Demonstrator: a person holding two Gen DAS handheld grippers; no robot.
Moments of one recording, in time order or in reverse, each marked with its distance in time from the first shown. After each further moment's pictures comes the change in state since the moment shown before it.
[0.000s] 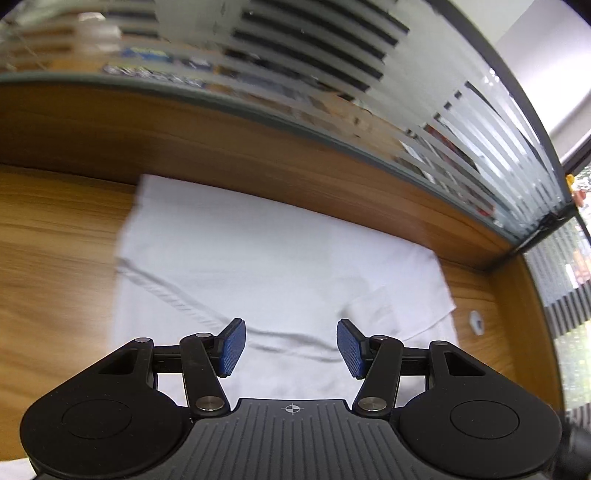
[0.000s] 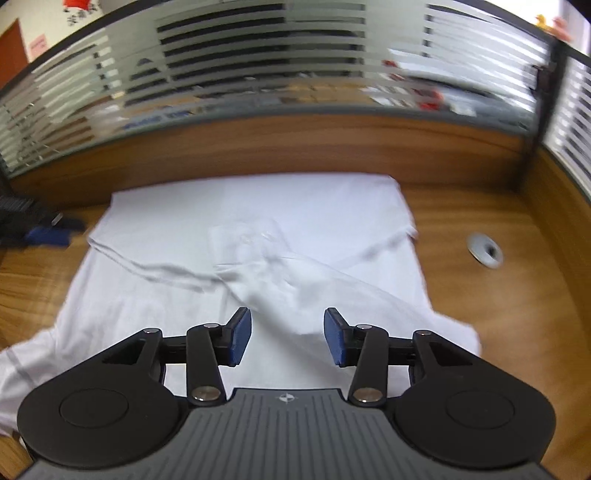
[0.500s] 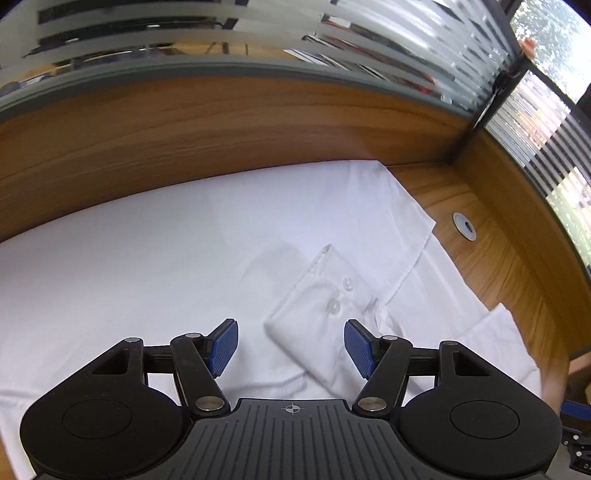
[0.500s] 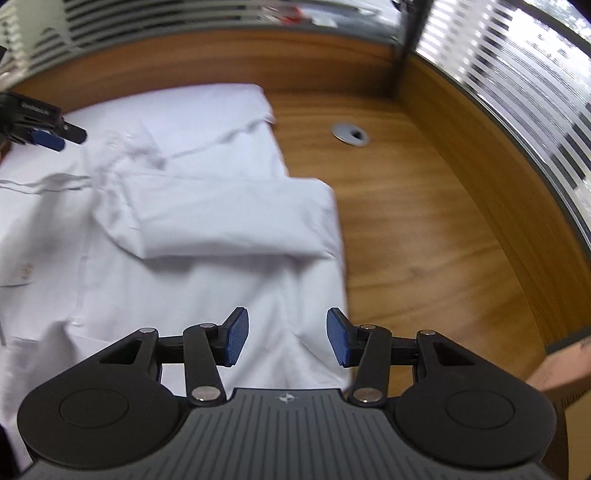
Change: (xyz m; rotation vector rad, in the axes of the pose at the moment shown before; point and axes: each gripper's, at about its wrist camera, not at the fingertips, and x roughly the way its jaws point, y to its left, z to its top) left arm 0.133 -0.081 0.003 0.434 0.172 -0.085; right arm -0.024 -0.067 -0.113 0.113 0.120 -0.314
